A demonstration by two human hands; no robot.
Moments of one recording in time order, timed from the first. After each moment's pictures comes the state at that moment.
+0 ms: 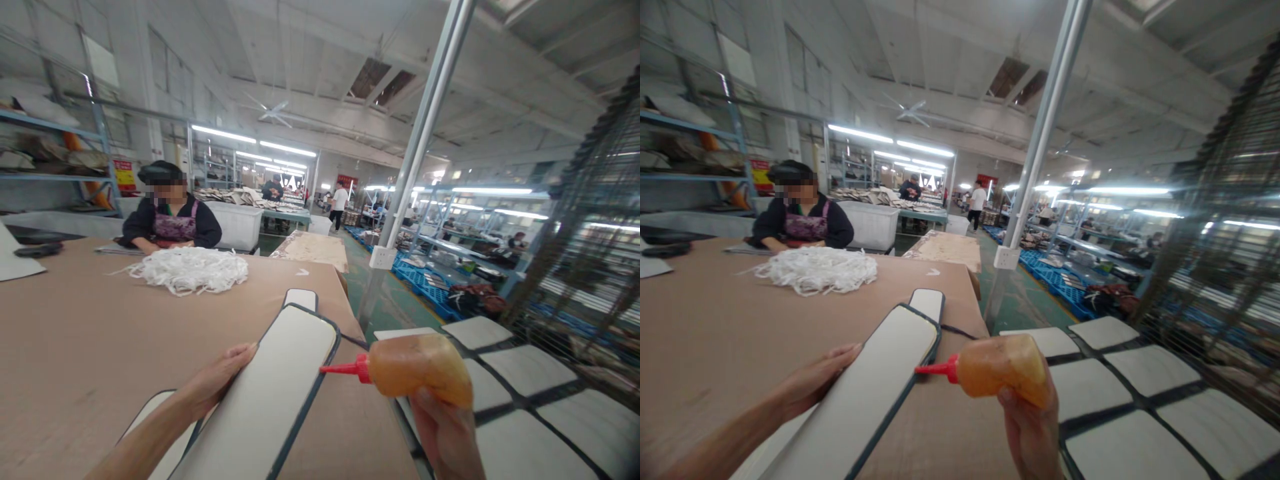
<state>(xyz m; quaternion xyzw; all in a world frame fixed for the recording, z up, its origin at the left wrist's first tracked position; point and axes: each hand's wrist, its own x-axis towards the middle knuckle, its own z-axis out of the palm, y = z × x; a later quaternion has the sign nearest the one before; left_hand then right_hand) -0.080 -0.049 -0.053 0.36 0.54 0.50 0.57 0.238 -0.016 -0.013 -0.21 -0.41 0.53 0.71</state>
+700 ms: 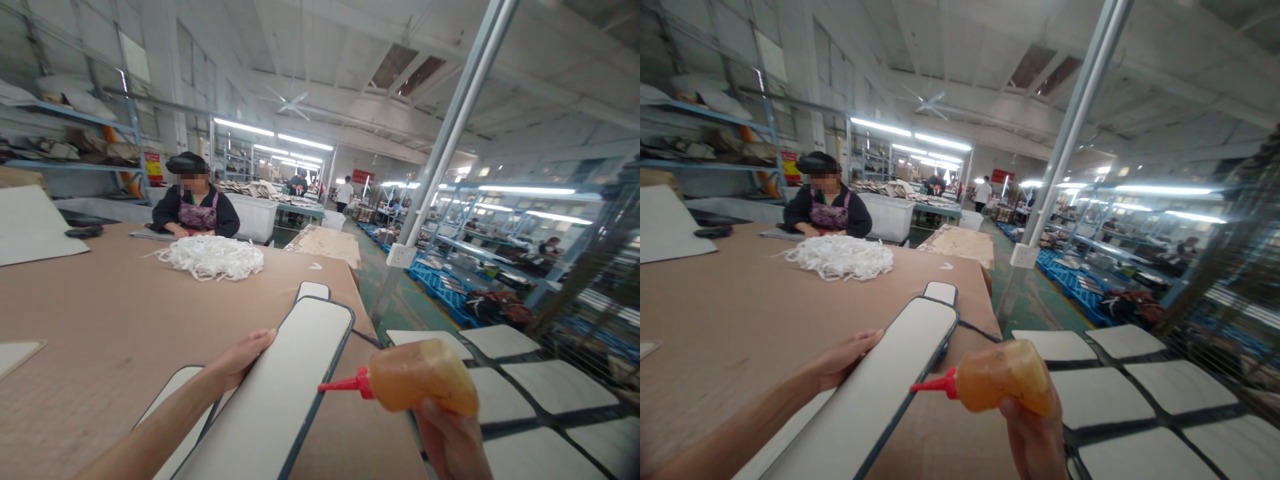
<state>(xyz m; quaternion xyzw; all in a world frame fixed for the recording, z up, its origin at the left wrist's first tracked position) -0.075 -0.039 -0.055 0.31 0.52 0.53 0.60 0.226 -0.025 -0.016 -0.23 -0.43 0.58 0.65</state>
